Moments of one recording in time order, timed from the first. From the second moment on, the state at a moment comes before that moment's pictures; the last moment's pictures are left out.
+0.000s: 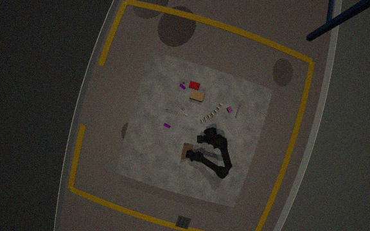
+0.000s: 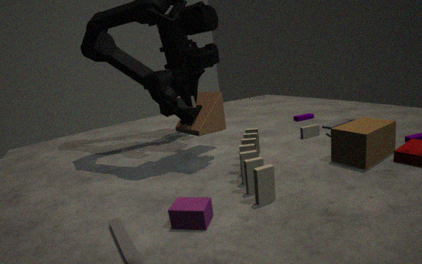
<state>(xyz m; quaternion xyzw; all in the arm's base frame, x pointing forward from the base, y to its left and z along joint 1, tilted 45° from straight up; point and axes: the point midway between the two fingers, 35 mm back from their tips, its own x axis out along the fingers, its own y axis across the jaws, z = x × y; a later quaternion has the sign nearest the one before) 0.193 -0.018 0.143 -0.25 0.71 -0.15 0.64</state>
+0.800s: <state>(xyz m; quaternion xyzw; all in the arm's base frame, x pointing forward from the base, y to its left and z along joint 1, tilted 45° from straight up) 0.167 -0.026 0.111 -0.07 0.68 -0.03 0.73</state>
